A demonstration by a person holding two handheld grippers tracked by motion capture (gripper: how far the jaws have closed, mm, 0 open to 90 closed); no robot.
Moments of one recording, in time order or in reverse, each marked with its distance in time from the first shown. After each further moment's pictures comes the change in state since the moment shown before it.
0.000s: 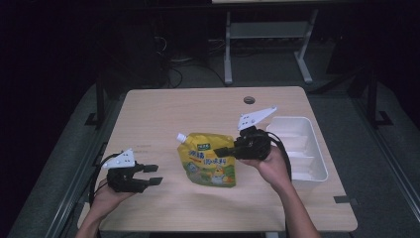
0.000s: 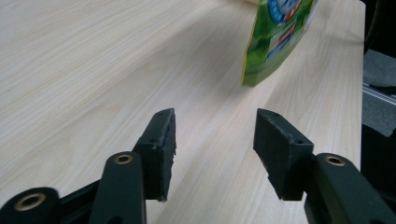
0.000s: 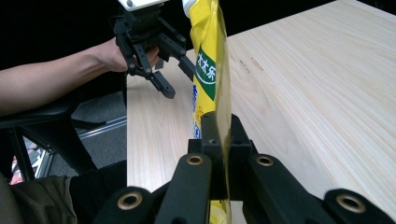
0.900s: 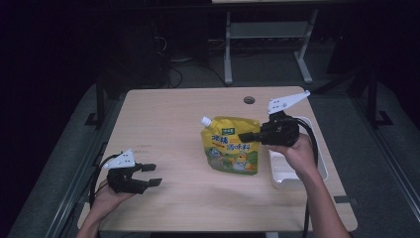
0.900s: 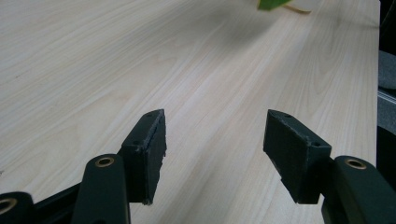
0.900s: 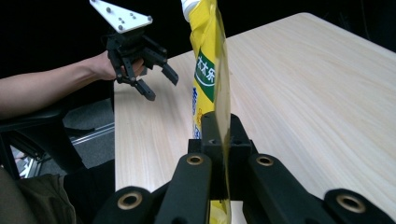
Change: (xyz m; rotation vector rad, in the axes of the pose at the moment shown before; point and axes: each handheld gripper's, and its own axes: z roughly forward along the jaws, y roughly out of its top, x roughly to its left) left arm 0.005 -0.008 0.003 0.008 0.020 -0.022; right arm -0.025 0.001 -0.065 -0.039 -0.054 0.013
